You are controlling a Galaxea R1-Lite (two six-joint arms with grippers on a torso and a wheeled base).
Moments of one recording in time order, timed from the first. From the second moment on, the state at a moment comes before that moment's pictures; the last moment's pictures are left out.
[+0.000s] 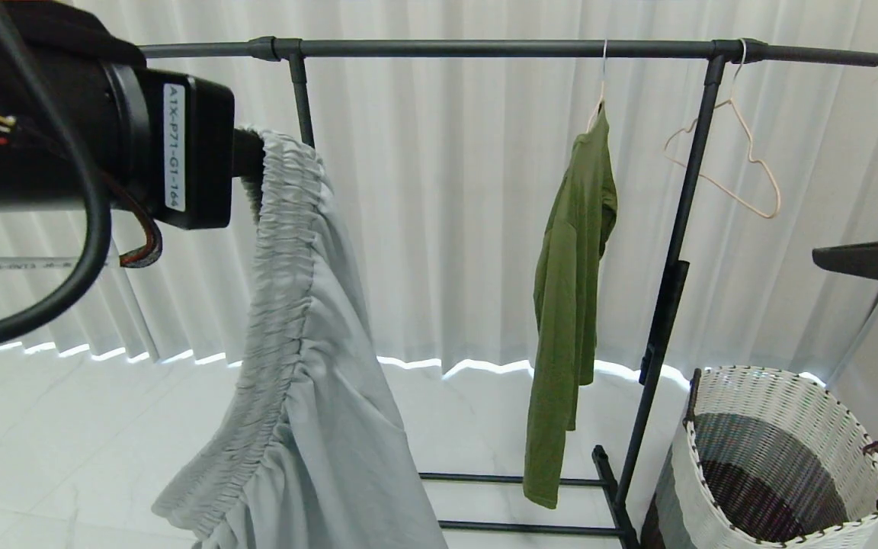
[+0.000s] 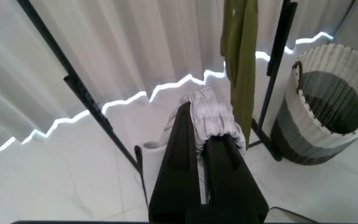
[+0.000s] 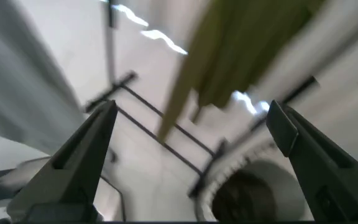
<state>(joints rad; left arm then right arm) -0.80 1.39 -1.58 0.54 0.37 0.01 0.54 1.21 -1.46 0.67 -0.10 -0.13</state>
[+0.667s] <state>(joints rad) -0.80 1.32 -1.47 0.54 0.37 0.01 0.31 1.16 -0.90 0.27 -0.42 -0.30</state>
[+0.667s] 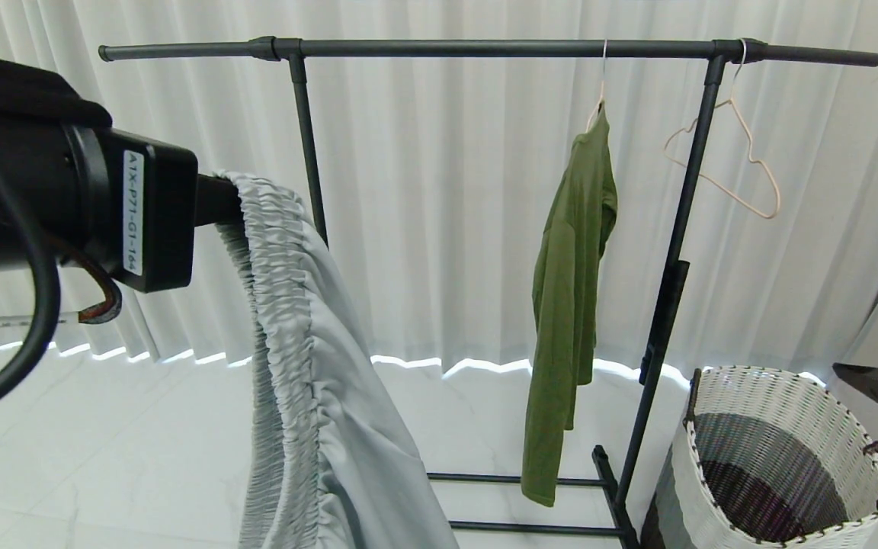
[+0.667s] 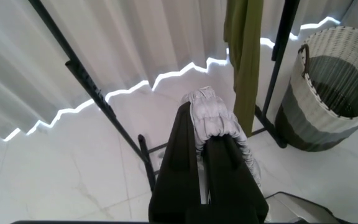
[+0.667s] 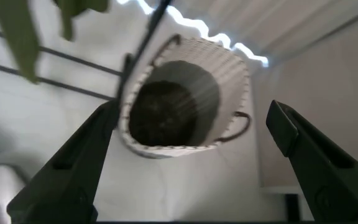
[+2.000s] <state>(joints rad) -0.74 1.26 -1.32 0.54 0.43 0.01 0.21 1.21 -0.47 -0.29 -0.30 -0.18</state>
